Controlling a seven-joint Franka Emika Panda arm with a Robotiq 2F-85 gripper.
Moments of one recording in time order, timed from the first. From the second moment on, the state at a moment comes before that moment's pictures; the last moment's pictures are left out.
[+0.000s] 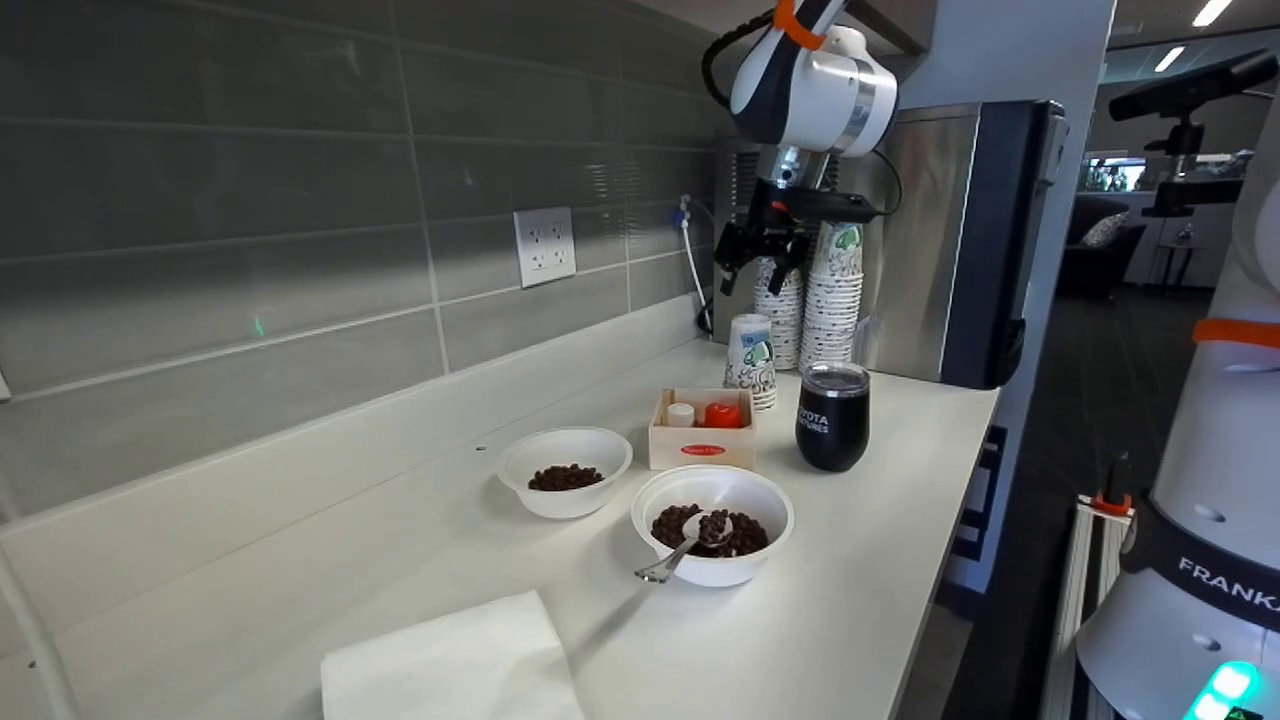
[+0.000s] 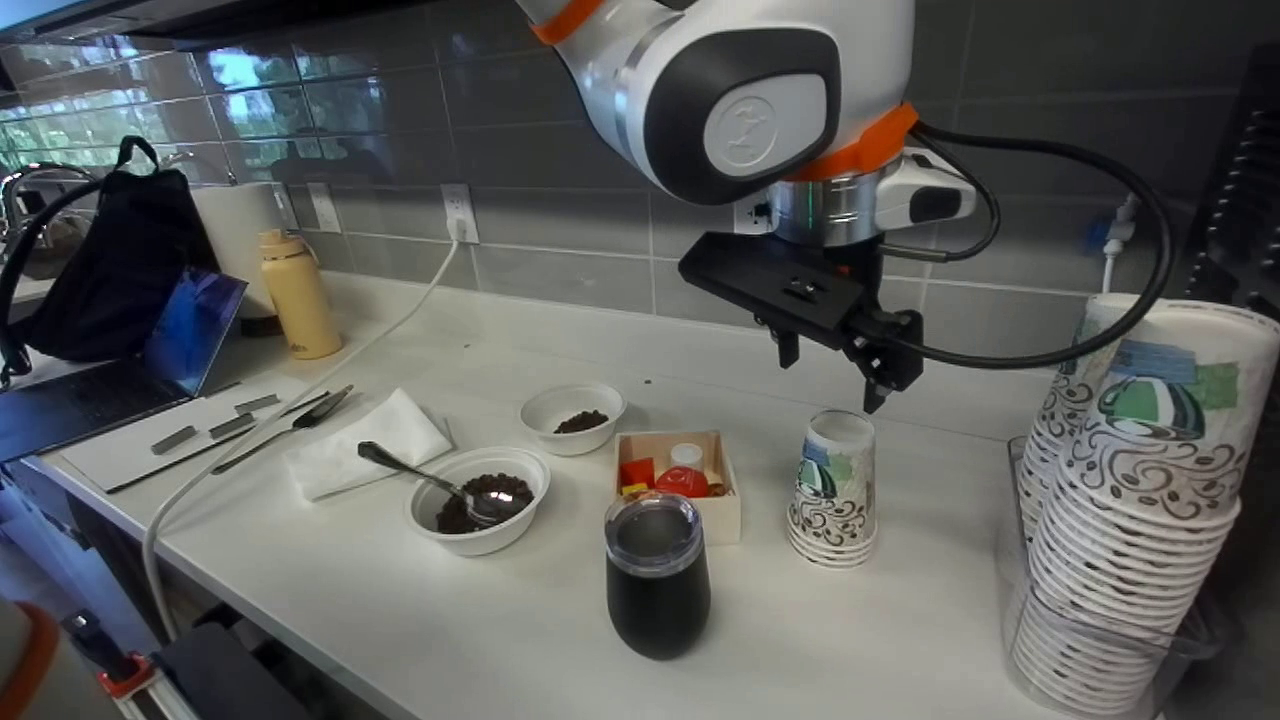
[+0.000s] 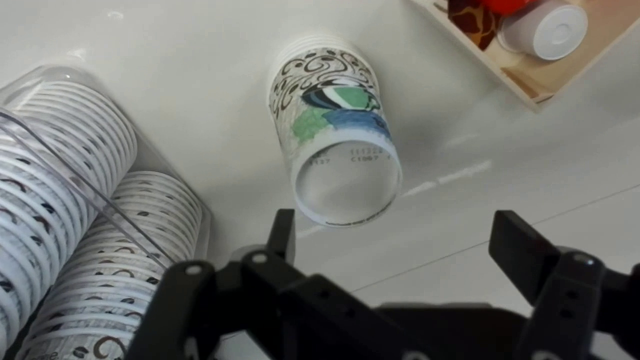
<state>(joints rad) -0.12 -0.02 -0.33 -2.40 0.26 2.65 -0.32</state>
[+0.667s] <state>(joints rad) -0.18 0.18 -0.25 -2.24 0.22 2.54 -0.22</state>
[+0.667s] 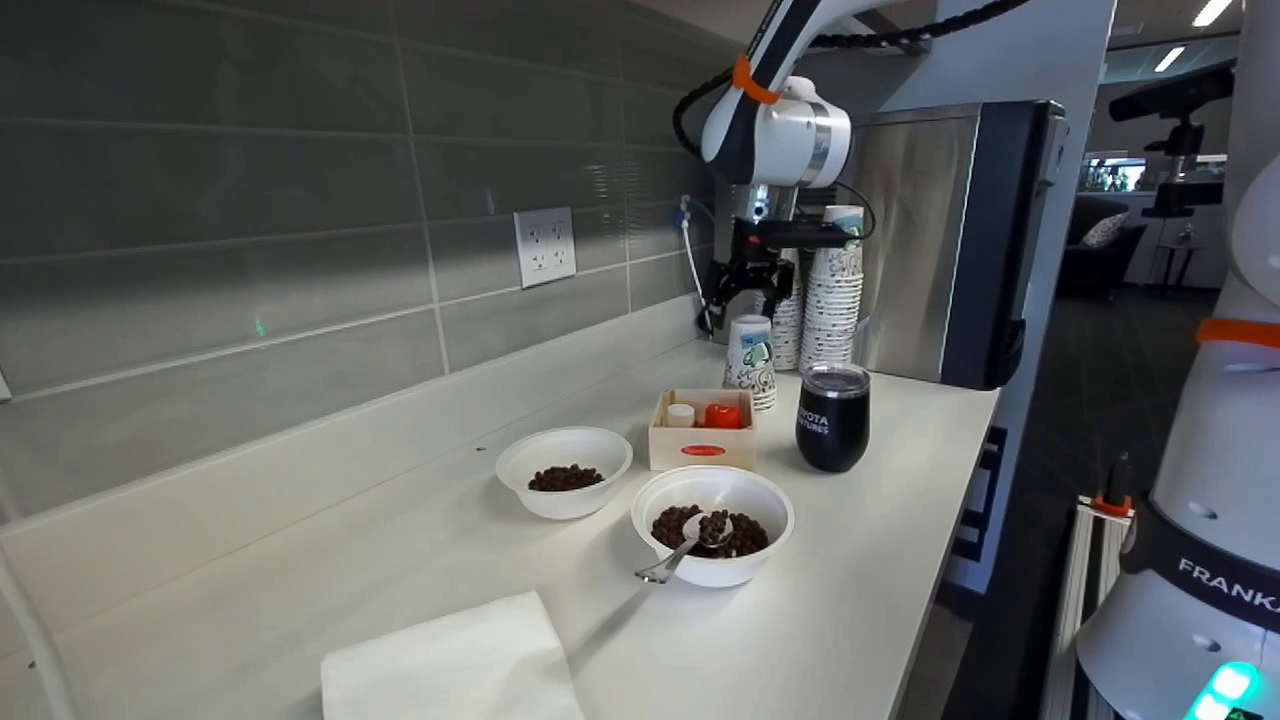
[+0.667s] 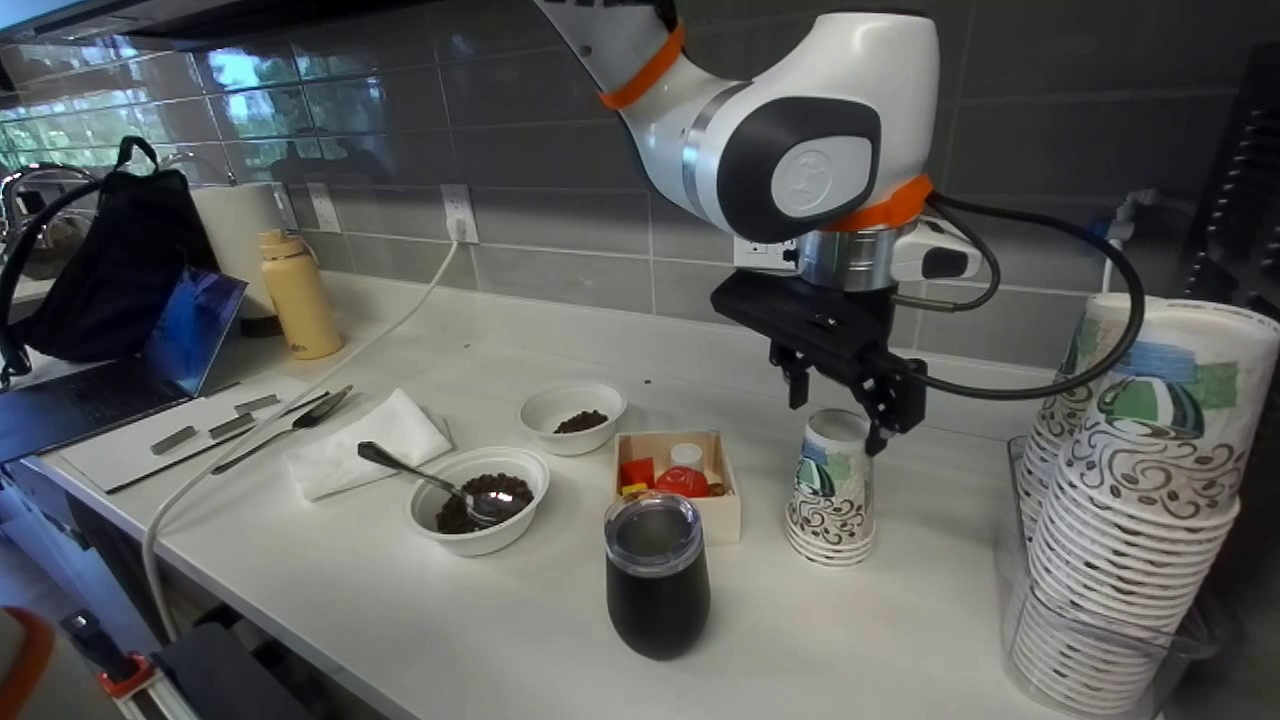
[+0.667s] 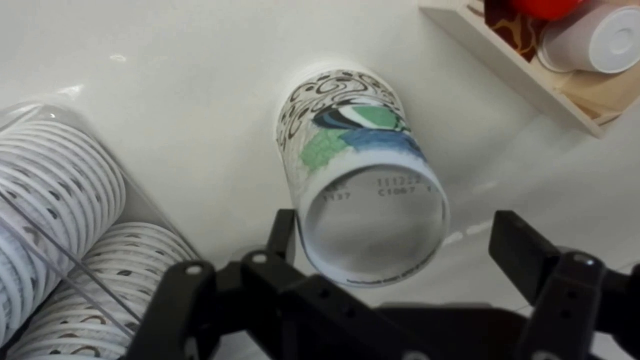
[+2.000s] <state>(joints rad) -0.21 0.28 -0.24 -2.15 0.08 2.44 -0.08</state>
